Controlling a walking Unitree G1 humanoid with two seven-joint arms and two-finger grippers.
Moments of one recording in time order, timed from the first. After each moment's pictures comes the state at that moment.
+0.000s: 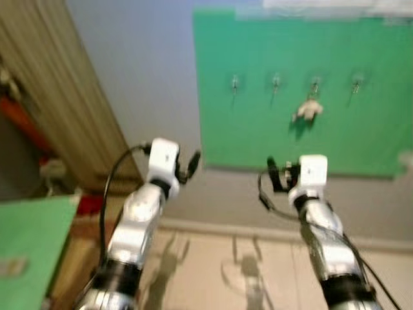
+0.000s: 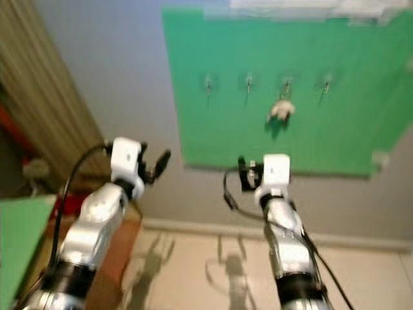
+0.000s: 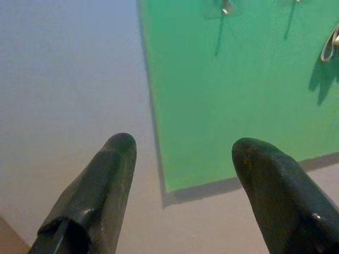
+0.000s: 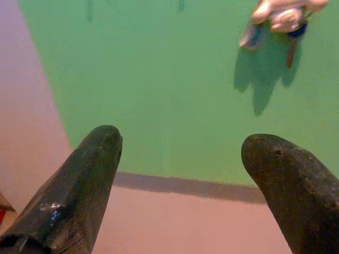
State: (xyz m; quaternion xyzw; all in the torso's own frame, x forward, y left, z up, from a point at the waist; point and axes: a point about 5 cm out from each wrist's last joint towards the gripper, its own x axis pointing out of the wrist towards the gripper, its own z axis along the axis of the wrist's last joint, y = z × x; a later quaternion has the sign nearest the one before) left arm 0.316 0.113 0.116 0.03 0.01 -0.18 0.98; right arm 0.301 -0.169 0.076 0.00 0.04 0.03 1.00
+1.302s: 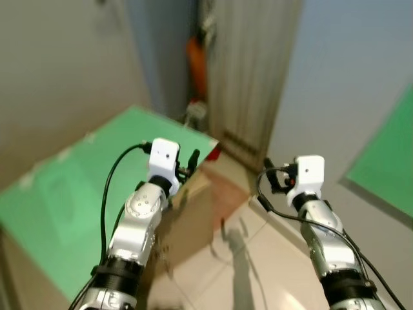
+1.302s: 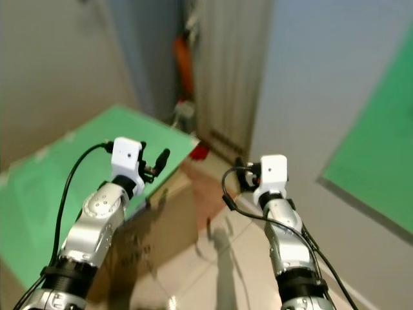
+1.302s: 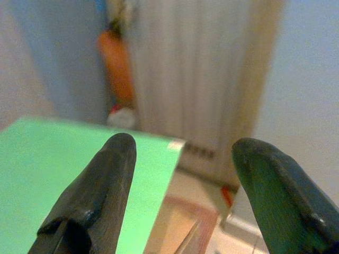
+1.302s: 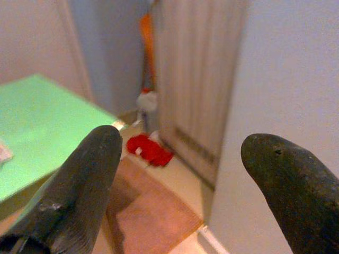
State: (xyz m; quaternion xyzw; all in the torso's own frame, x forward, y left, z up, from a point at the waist) left arm 0.315 0.122 0.107 0.03 0.03 -0.15 0.99; right arm 0.305 -0.162 0.073 0.00 0.05 0.07 1.00
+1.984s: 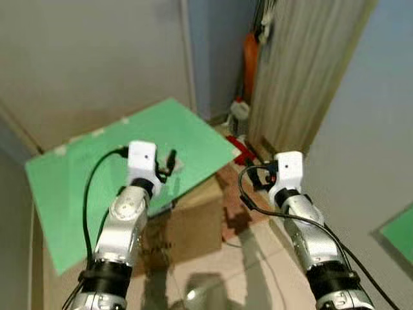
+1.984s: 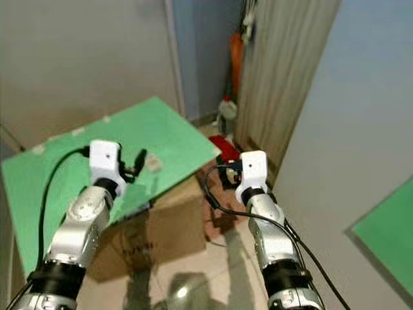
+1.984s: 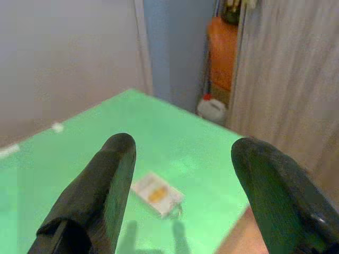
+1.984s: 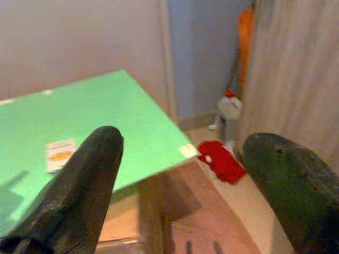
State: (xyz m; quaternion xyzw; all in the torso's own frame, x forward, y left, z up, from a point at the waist) left arm 0.317 0.146 0.108 0.02 0.03 -0.08 1.00; right arm 0.313 -0.140 0.076 0.00 0.06 0.10 0.99
